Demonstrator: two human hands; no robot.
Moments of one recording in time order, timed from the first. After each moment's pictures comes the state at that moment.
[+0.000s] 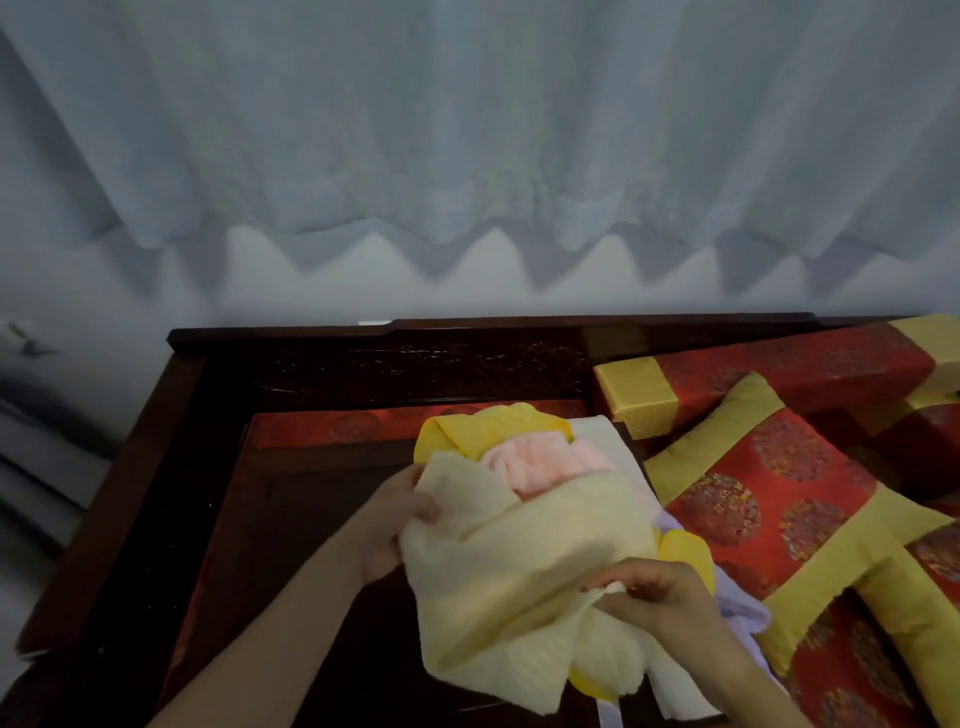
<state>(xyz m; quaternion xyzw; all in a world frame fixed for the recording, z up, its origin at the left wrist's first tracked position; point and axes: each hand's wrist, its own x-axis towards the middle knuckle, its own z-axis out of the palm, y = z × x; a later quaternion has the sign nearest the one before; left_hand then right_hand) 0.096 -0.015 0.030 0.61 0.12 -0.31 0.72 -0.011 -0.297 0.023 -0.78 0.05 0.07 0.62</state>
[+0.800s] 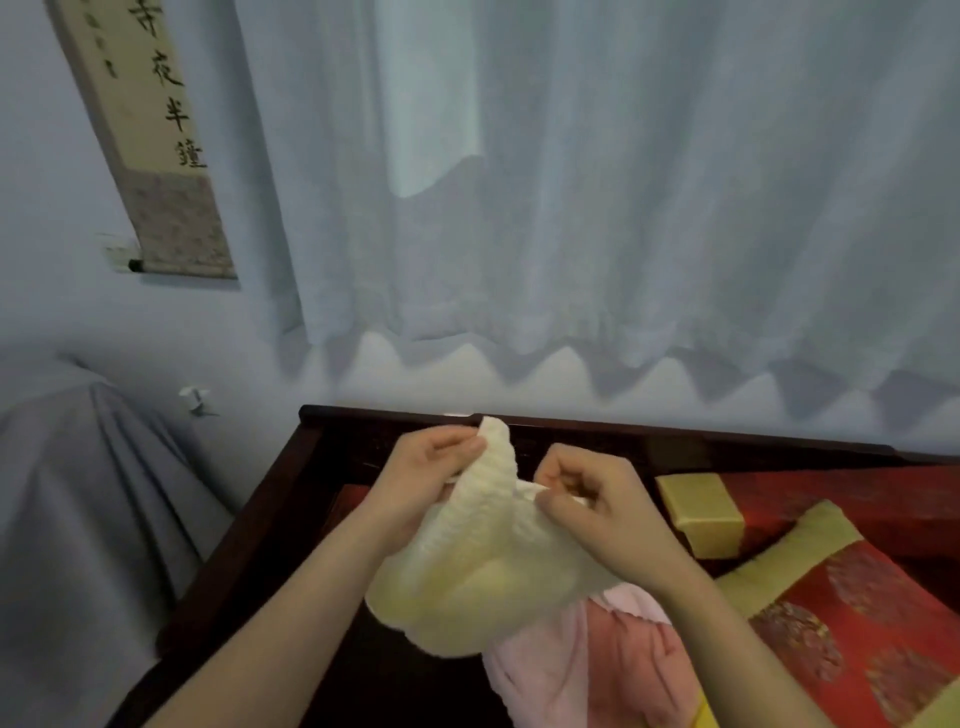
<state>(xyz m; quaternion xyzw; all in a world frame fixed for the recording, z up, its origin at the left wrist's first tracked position) 0.049 0.023 0.183 0.66 0.00 -0.02 0.75 0.025 -0.174 0.208 -0.82 -0.28 -0.06 0.50</state>
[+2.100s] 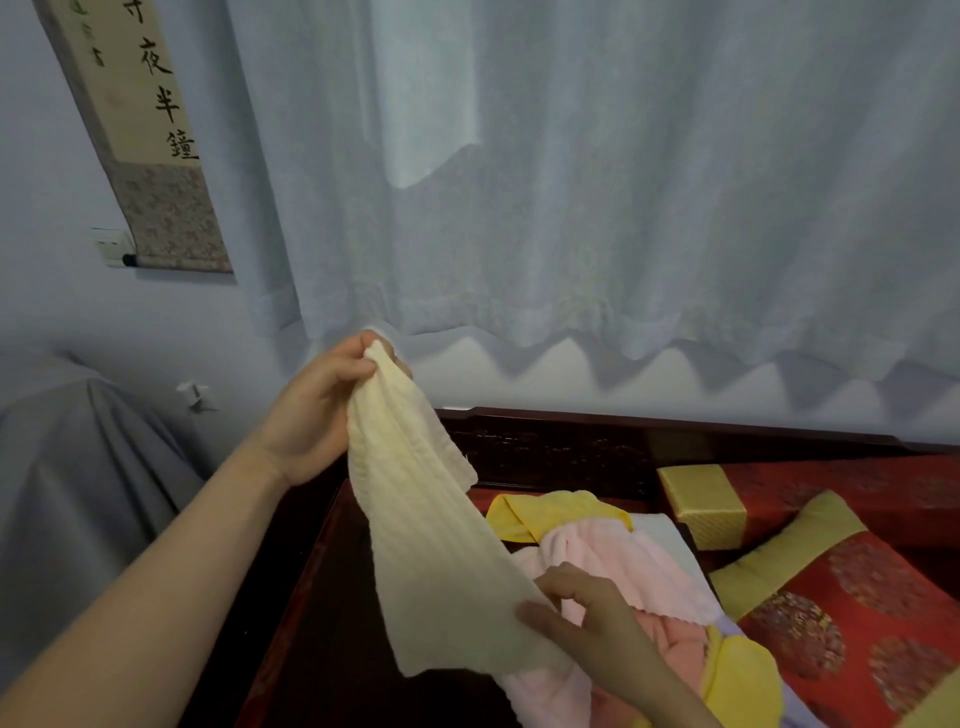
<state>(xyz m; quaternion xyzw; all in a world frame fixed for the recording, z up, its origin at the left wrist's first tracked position) 0.066 0.102 0.240 0.54 -0.19 -0.06 0.82 0.003 -0.186 0.082 -0.83 -0.21 0.04 0.51</state>
